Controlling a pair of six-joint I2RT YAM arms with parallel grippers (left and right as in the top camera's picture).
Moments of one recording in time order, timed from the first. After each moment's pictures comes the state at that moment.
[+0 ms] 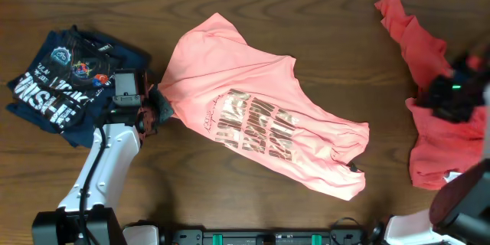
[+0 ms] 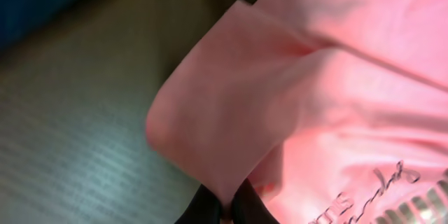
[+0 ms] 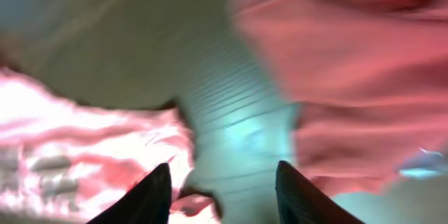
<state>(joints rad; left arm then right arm) 0.04 1.40 0.79 -0.49 0.03 -0.53 -0.43 1.68 1.41 -1.25 -0.22 0.03</state>
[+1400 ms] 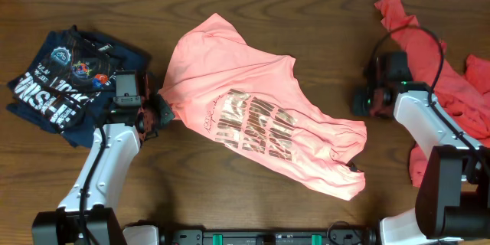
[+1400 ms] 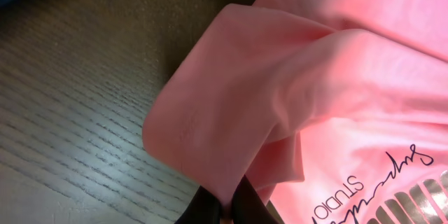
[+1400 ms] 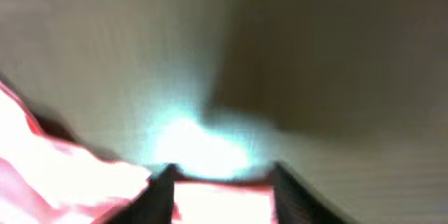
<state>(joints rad) 0.04 1.40 0.79 -0.54 0.04 -0.53 -0.02 1.68 0.96 -0.63 -0.09 0.13</state>
